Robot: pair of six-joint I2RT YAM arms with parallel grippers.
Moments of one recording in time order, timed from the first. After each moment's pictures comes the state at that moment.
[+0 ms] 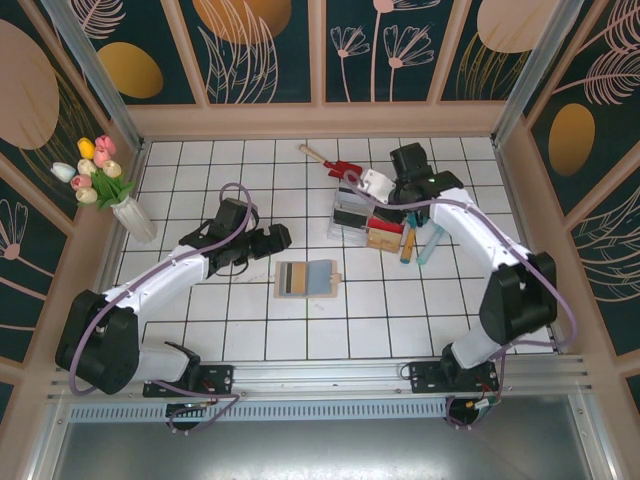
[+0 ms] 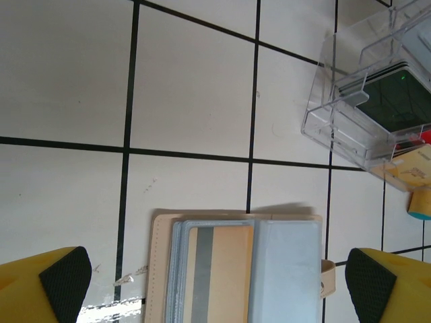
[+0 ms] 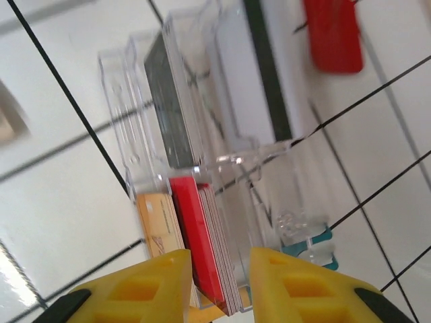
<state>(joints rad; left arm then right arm) -0.46 1.34 0.81 -0.36 0.18 -0.74 0.39 1.54 1.32 -0.74 -0.13 -0.72</state>
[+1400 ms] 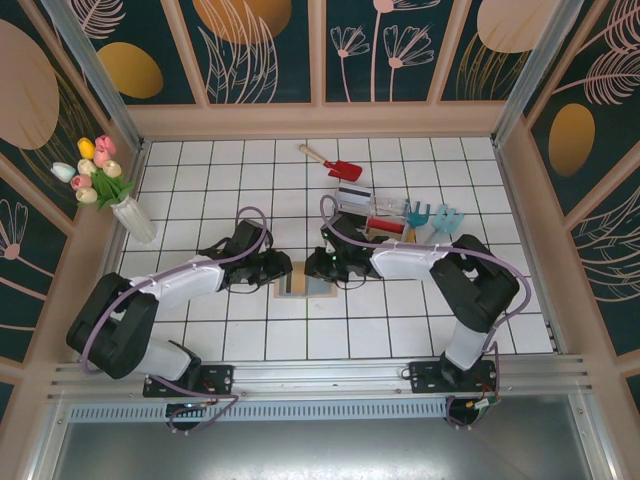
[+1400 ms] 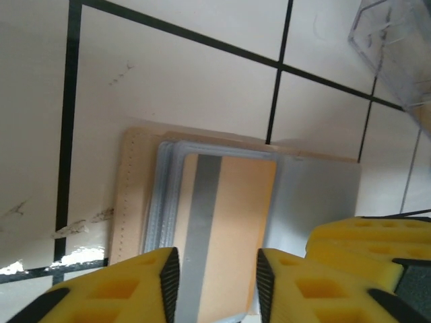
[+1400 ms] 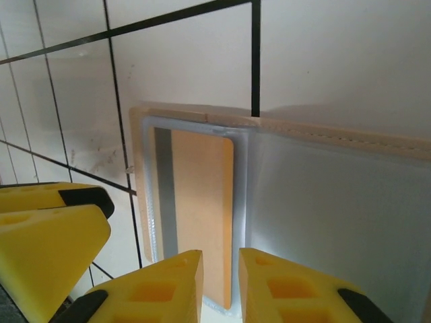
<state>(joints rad) -0.56 1.45 0.67 -0.21 0.26 -0.90 0.82 1.75 0.93 -0.11 -0.34 0.95</state>
